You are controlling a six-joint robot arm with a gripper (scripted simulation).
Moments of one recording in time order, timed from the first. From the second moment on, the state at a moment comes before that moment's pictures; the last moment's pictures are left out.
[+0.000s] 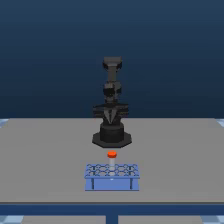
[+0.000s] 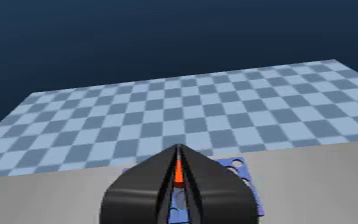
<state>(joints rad) -0.02 -0.73 1.17 0.01 -0.26 0.09</state>
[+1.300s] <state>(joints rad) -0.01 -0.48 1.03 -0.03 -0.18 0.07</state>
